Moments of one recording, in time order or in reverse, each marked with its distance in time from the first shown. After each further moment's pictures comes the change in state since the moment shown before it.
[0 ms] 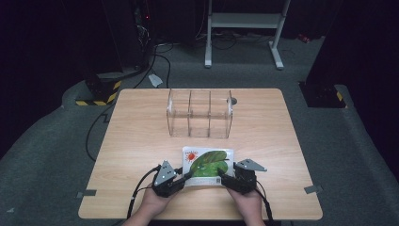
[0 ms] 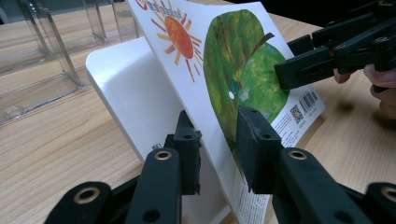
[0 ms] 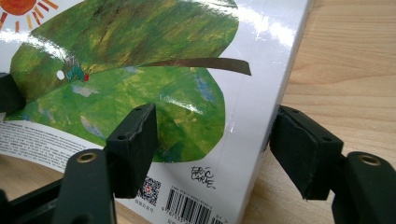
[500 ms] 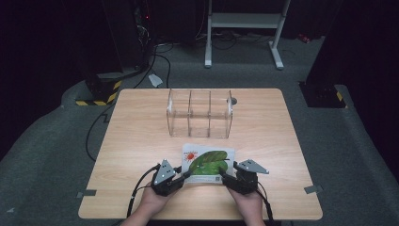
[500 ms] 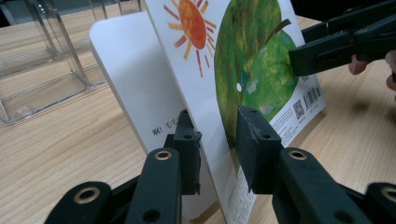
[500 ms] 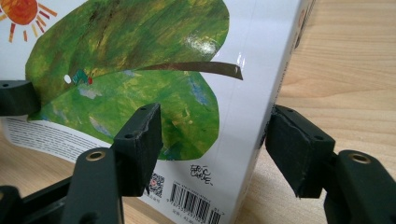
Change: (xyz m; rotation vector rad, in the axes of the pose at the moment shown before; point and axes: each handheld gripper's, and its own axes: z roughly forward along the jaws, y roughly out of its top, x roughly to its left) left arm 0.003 0.000 0.000 0.016 0.018 0.020; right arm 0.002 0.001 -0.007 -0.056 -0.006 -0.013
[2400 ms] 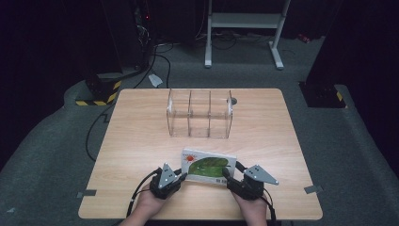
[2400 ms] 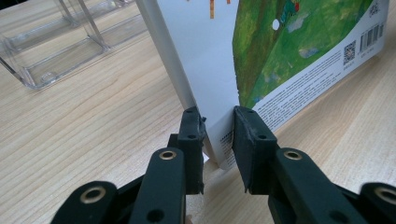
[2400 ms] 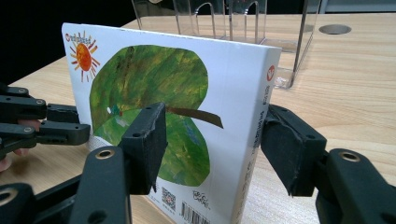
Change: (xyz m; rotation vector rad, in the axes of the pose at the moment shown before) left arm 0.000 -0.017 0.003 0.126 0.093 0.091; right arm 0.003 -0.003 -0.028 -0.155 0.035 -0.040
